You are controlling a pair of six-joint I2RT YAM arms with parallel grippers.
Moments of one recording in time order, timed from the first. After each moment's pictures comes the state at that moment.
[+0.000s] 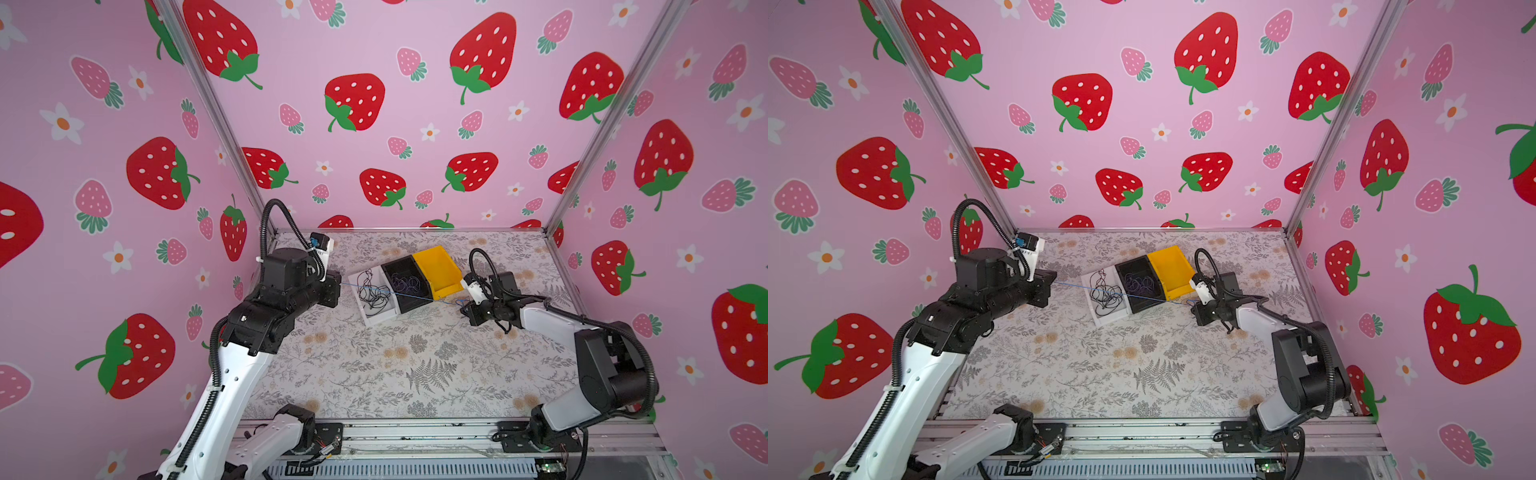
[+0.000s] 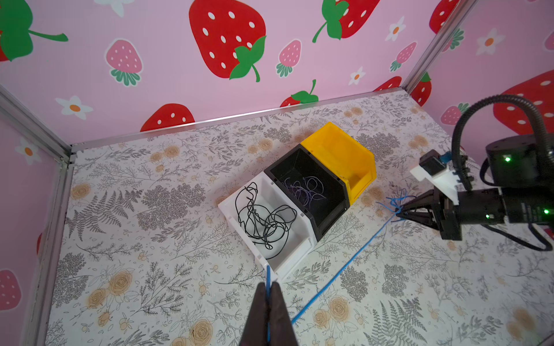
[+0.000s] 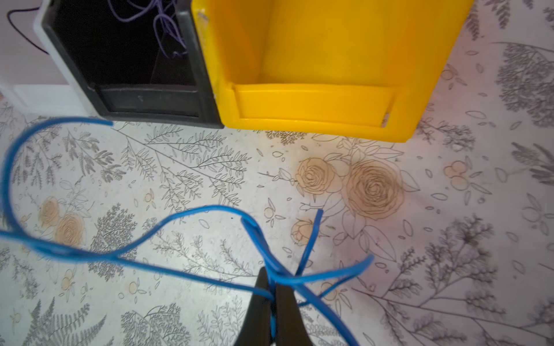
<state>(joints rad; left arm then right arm) -0.29 1.00 1.32 -0.87 0.07 -0.03 0.35 1.57 0.82 -0.20 -0.36 -0.14</state>
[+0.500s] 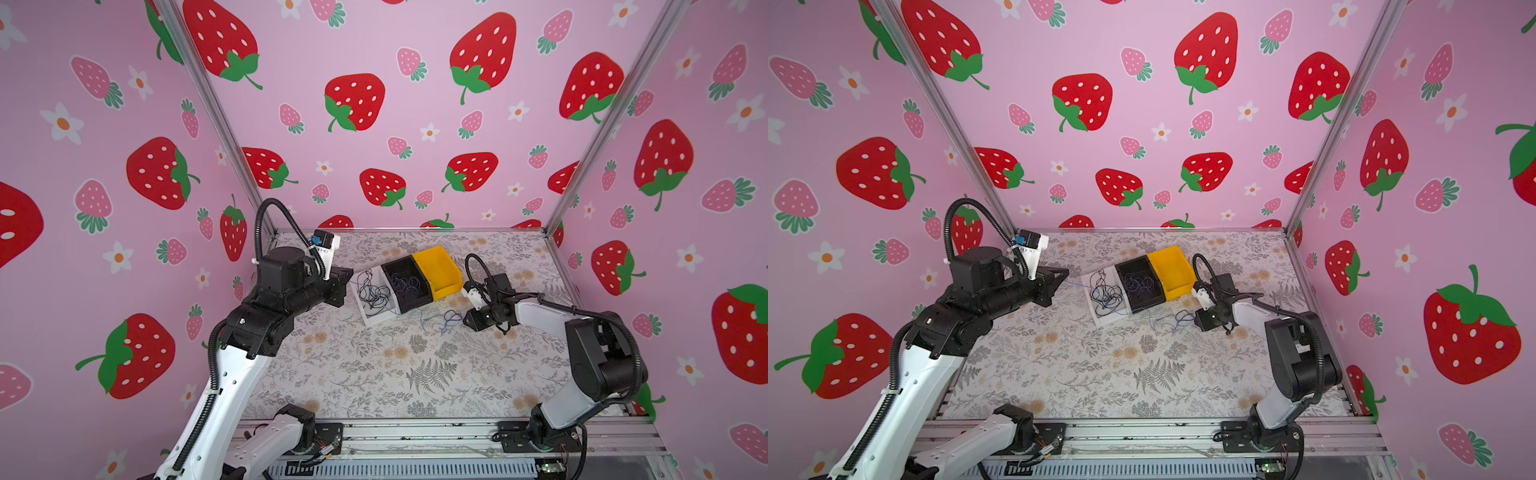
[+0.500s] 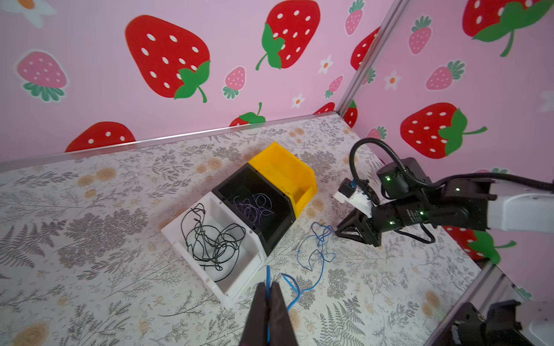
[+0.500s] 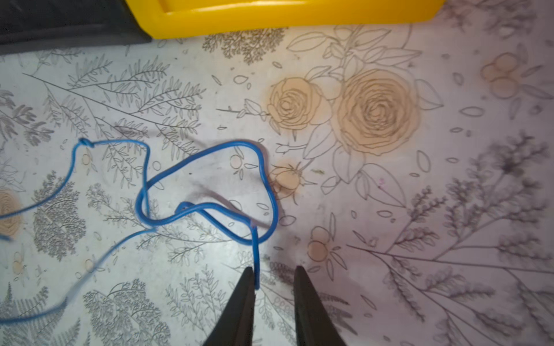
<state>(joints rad) -0.32 0.99 1.29 -0.77 0.28 -0.10 0.38 1.64 0.85 -0.35 -0.31 -0.13</state>
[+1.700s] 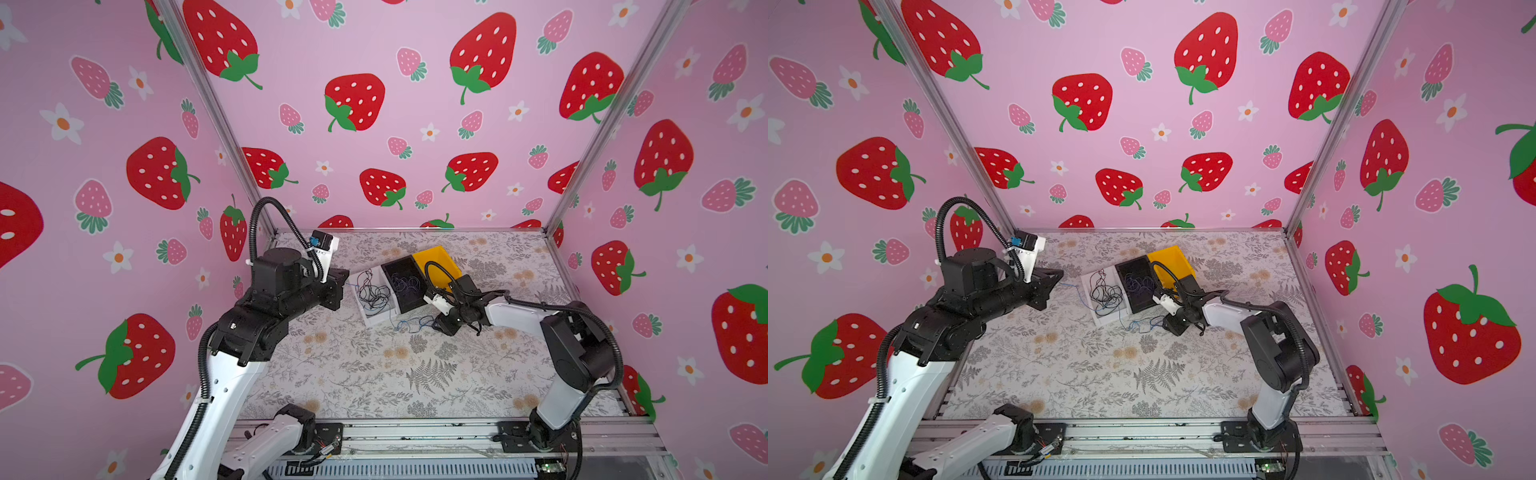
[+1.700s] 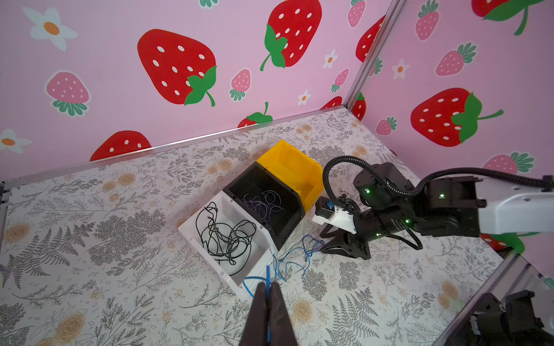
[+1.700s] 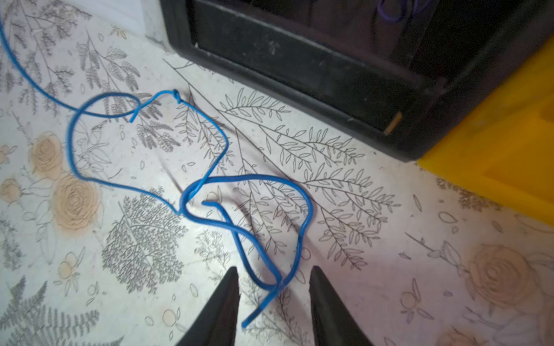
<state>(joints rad) -0.33 0.97 1.36 -0.85 0.21 -0.04 0.63 1.77 0.97 -0.28 -0.30 -0.27</state>
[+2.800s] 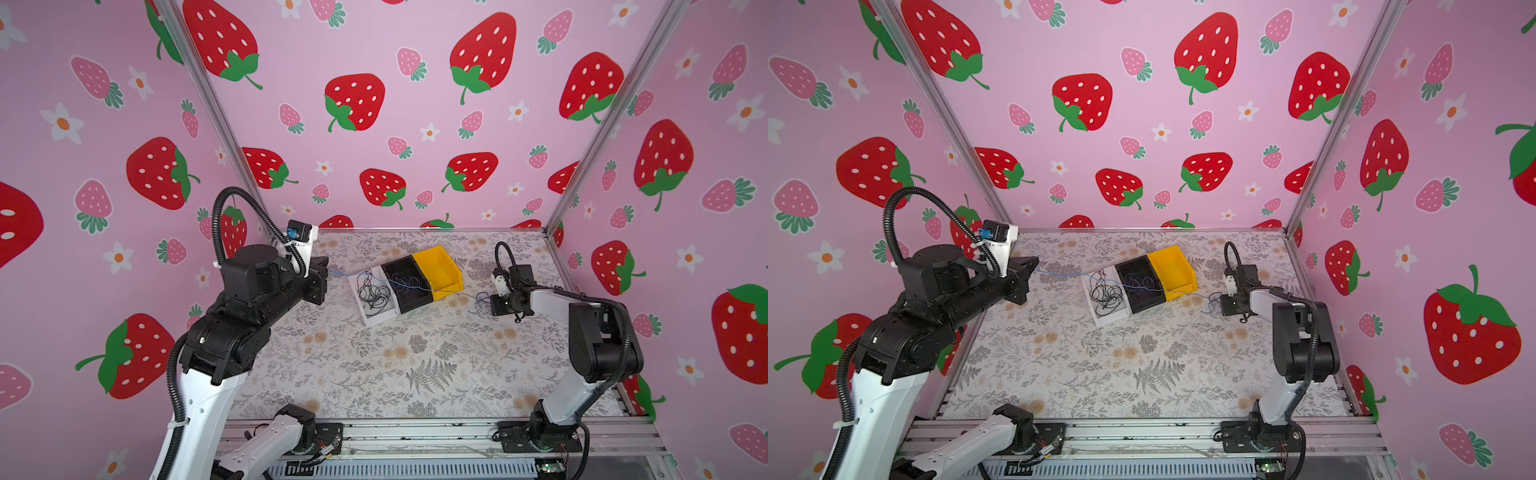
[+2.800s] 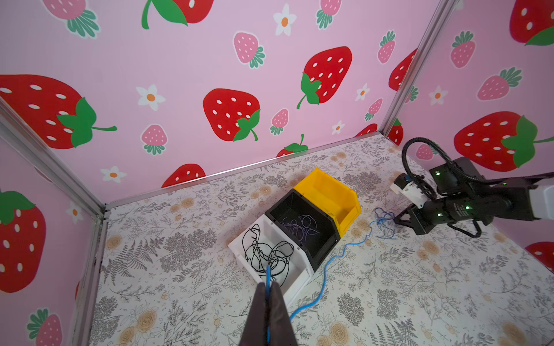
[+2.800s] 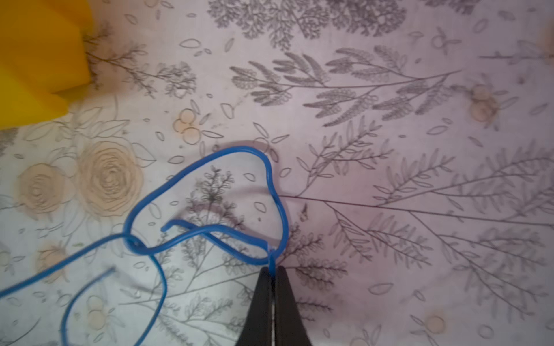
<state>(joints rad) -0.33 0.96 1.55 -0.94 0.04 0.03 0.13 1.75 0.94 -0.28 -0.13 -0.13</state>
